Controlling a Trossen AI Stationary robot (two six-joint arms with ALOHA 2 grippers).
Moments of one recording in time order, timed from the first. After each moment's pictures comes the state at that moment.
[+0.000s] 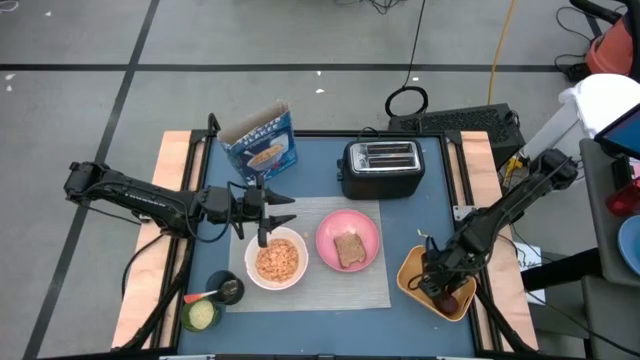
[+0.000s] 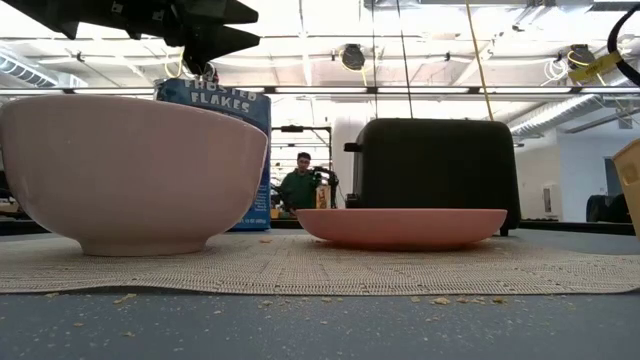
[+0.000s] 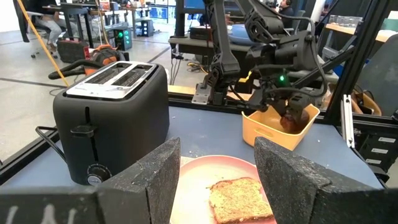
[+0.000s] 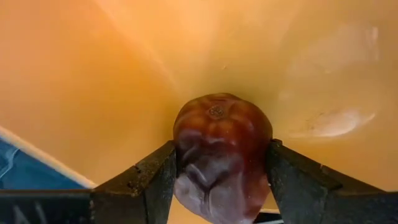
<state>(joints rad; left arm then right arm) -0.14 1.07 0.53 0.44 -0.22 -0.09 0.70 1.07 0.47 -0.52 -0.47 1.88</state>
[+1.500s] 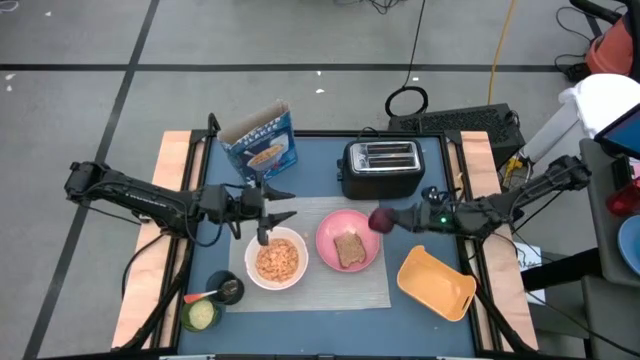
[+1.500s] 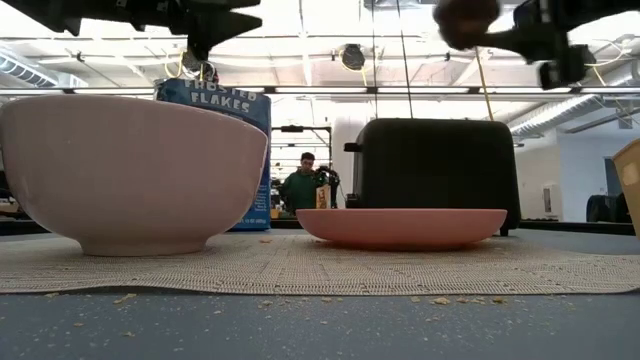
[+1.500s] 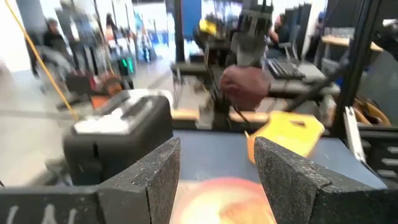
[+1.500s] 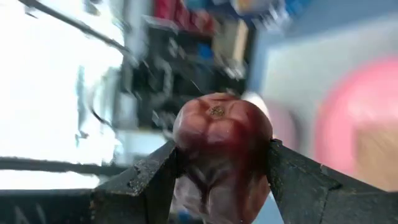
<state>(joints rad) -0.14 1.07 0.53 0.55 -0.23 0.02 0.43 0.70 0.41 0.13 0.56 1.50</state>
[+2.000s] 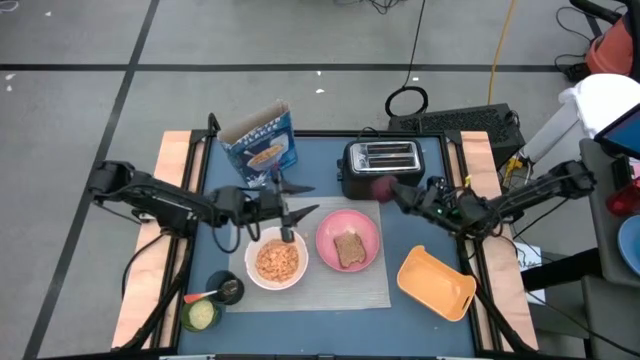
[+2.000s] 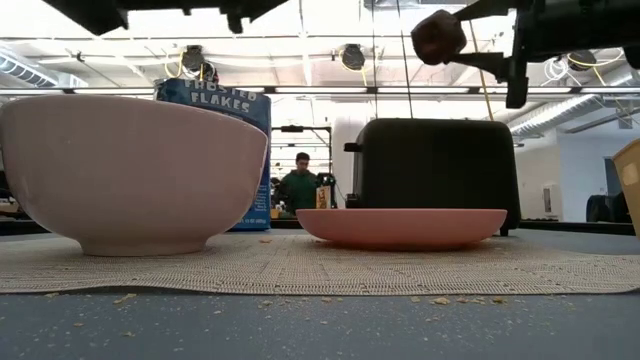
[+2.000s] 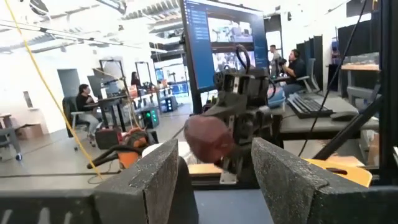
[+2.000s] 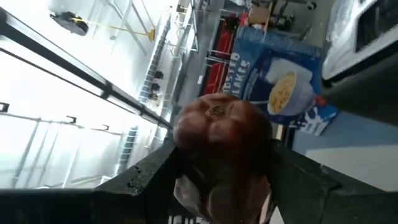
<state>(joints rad) -0.14 1.35 0.68 0.90 -0.28 0.23 0.29 0.82 0.20 0.85 0.76 1.23</state>
